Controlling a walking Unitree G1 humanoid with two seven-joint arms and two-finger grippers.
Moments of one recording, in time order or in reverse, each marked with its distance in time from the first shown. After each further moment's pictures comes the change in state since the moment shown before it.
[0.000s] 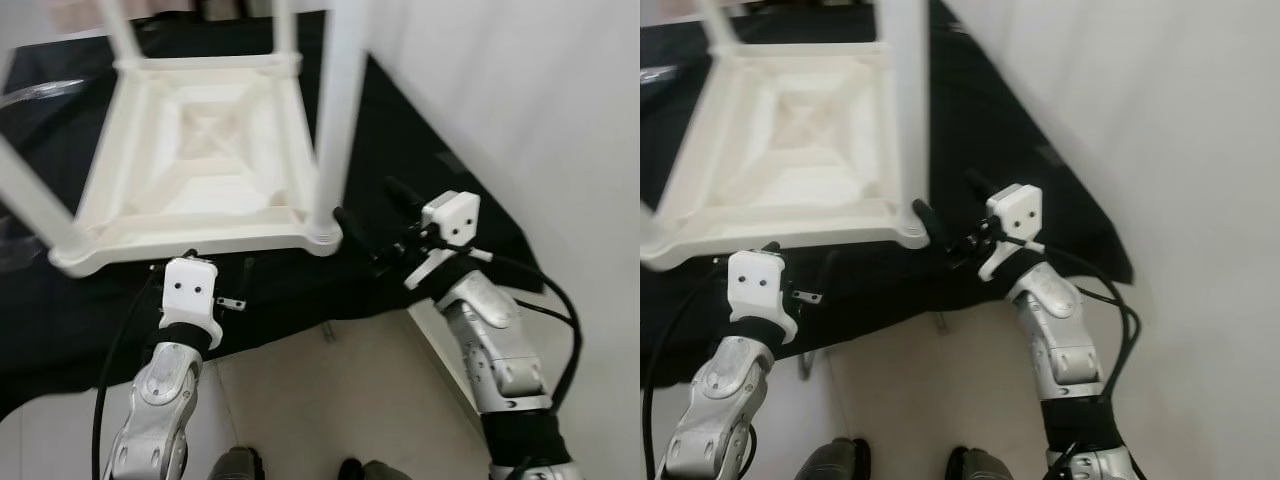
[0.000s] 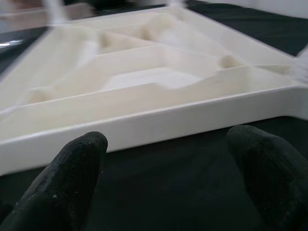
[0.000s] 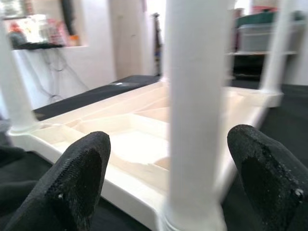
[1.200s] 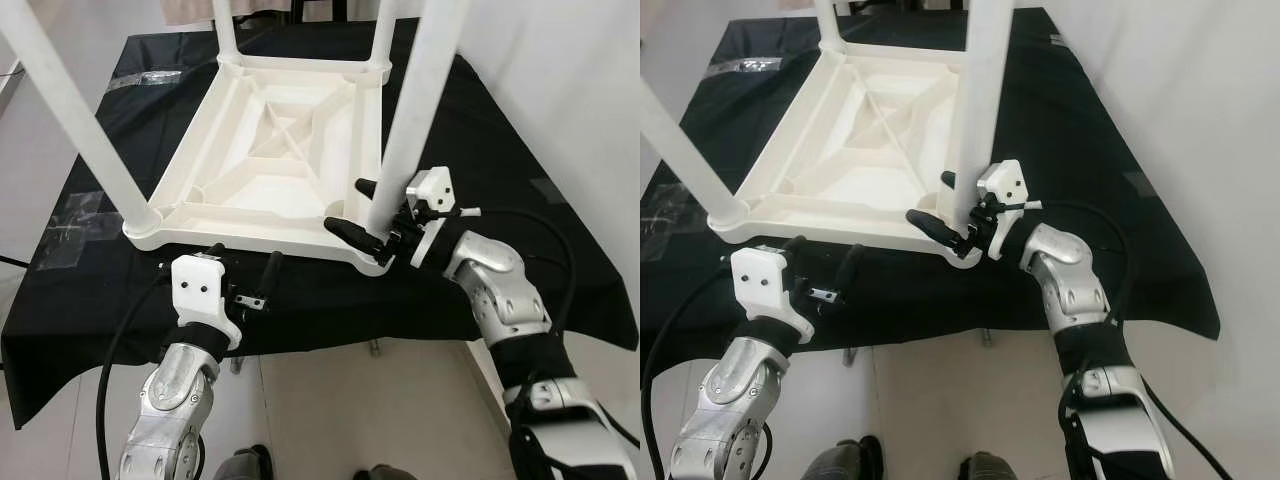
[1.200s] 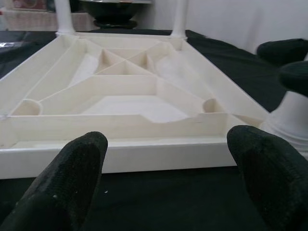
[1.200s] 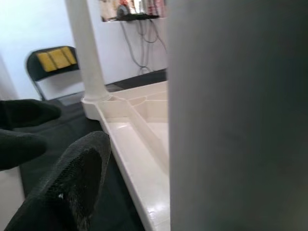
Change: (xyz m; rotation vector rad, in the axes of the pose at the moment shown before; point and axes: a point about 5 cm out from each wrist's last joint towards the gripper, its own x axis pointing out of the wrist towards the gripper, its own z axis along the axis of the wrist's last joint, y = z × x) left arm -0.003 -0.019 0.023 -0.172 -0.084 -0.141; right arm 0.022 -0.030 -0.005 0.031 0.115 0.343
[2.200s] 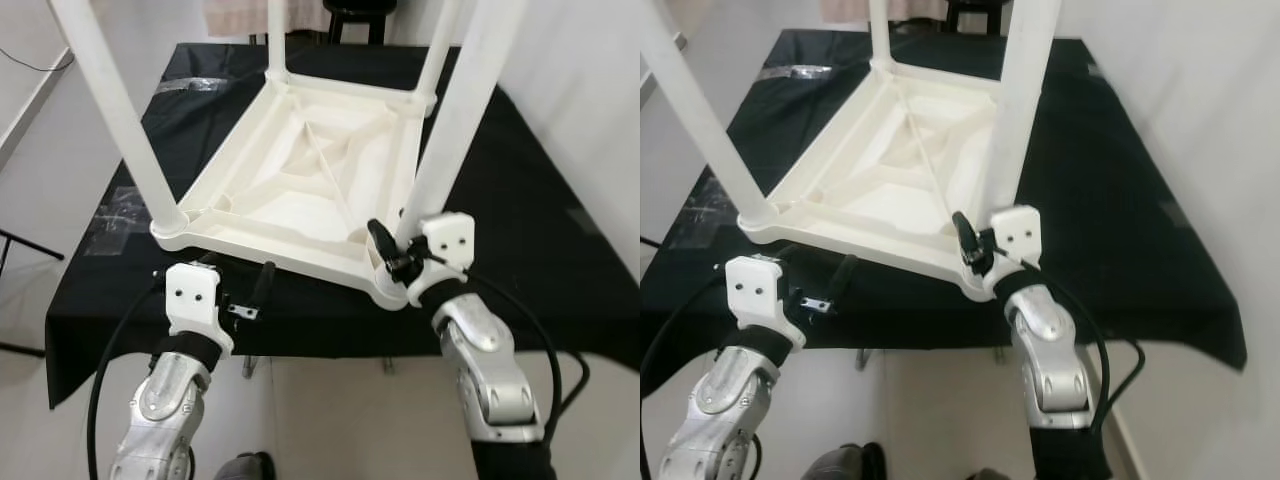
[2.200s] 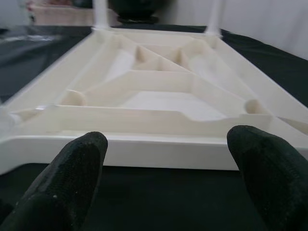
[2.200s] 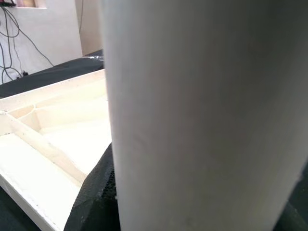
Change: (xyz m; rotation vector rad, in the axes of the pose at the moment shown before) left arm -0.009 0.003 -0.009 0.021 0.057 -0.002; right arm -0.024 0.052 -0.022 -0.024 0.096 -0.697
